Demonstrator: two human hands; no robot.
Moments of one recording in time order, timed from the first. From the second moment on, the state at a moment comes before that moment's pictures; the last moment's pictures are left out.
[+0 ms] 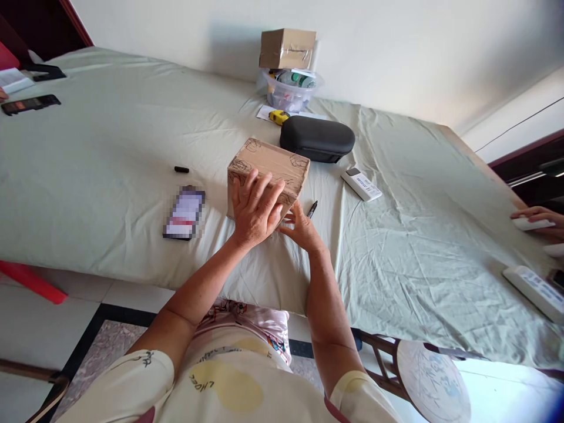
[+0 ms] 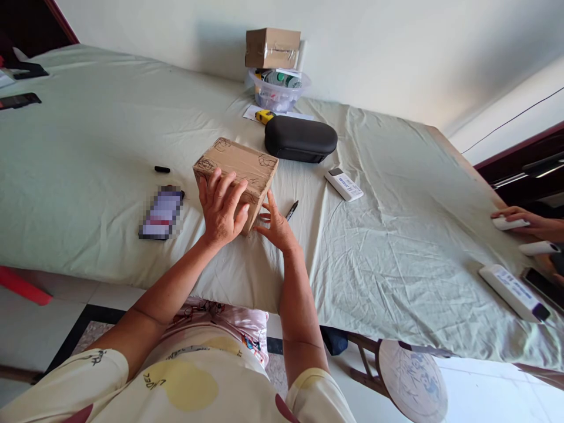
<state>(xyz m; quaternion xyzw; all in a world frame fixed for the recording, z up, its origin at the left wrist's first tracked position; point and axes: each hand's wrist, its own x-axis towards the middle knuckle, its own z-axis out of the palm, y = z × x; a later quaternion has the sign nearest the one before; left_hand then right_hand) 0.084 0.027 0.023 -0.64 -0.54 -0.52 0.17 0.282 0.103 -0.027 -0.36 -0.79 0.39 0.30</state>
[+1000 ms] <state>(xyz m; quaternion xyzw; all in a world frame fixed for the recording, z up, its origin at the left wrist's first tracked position) 0.085 0.027 0.022 -0.64 -0.52 -0.52 0.21 0.302 0.111 -0.015 -0.52 -0.73 0.23 0.38</state>
